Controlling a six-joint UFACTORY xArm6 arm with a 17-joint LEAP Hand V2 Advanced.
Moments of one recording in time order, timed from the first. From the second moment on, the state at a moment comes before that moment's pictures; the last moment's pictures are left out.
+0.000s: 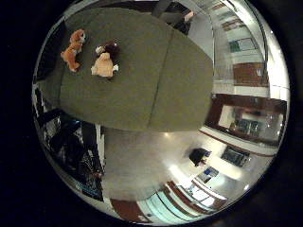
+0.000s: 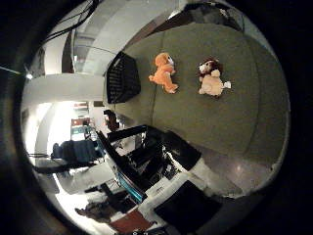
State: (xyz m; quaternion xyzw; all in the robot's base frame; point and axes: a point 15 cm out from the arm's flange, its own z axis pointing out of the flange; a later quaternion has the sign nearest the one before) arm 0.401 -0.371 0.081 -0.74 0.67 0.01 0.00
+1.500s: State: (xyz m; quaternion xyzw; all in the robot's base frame) arm 0.450 -0.357 0.009 -0.66 0.75 0.02 0.00
